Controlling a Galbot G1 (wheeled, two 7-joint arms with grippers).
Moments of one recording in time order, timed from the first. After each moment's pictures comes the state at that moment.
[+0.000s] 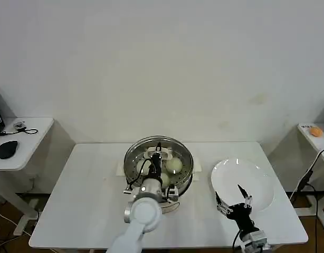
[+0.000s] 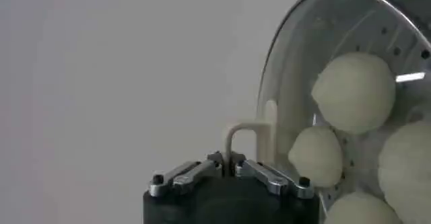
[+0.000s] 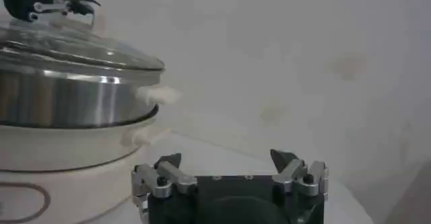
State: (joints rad) left arm 1.00 -1.50 -0.02 -1.82 1.60 0.39 0.33; right arm -1.59 1.47 0.69 1.97 -0.09 0.06 -0.23
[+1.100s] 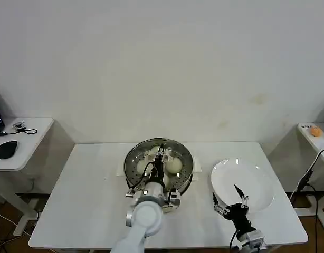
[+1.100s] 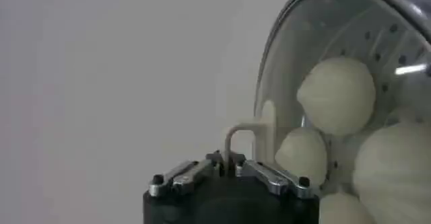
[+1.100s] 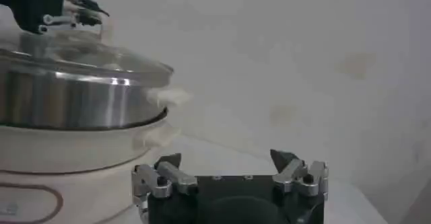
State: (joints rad) left arm 1.03 -1.51 -0.02 -1.83 1.59 0.38 0.32; right arm -1.58 1.47 0.67 1.96 -0.10 0.06 -0.23
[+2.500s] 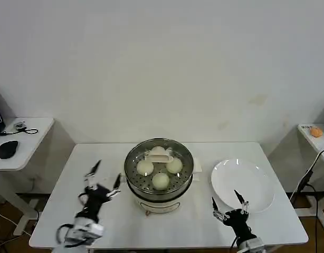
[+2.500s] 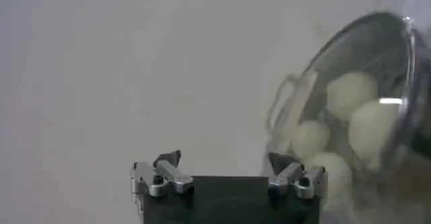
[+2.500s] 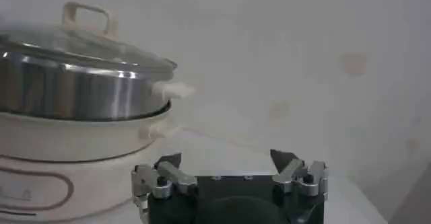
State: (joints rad) left arm 1.53 -1.27 -0.52 -2.12 0.53 0.04 0.00; right arm -1.65 1.48 0.66 2.00 -0.10 0.07 -0.21
